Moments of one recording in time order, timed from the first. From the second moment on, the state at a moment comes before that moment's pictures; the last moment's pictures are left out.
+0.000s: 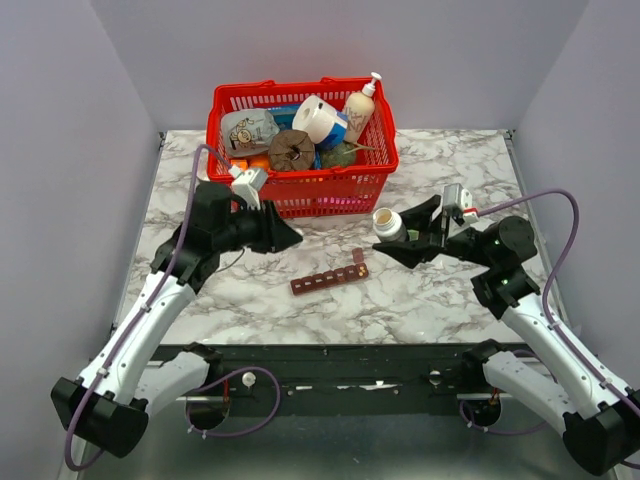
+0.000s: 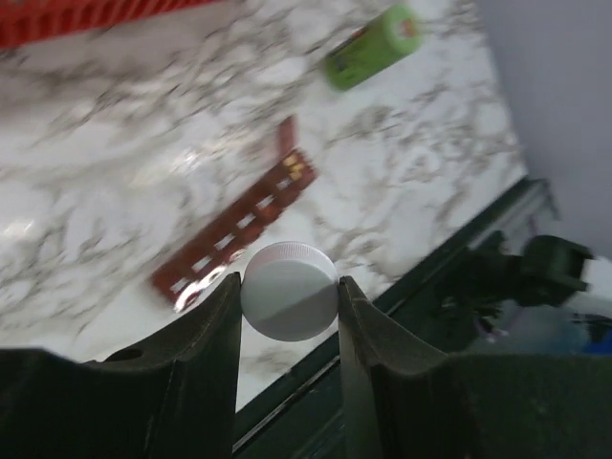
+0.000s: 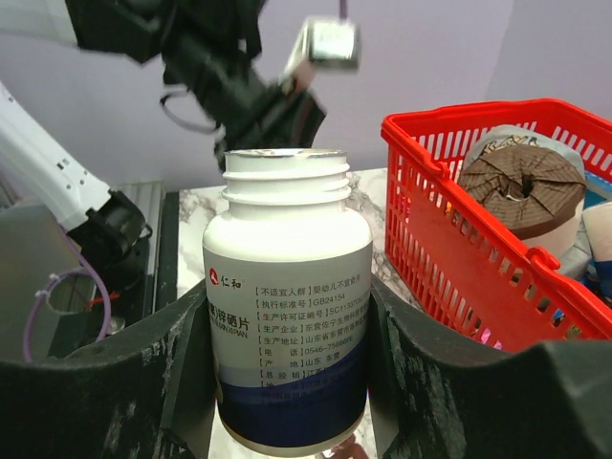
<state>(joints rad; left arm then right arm) -0.40 0.96 0.94 -0.51 0.43 -0.47 0.42 0.83 0.70 0.44 -0.88 0.16</state>
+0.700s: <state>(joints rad) -0.52 1.35 1.46 -0.35 0.84 -0.85 0.42 0.93 0.77 0.17 -0.91 -0.08</state>
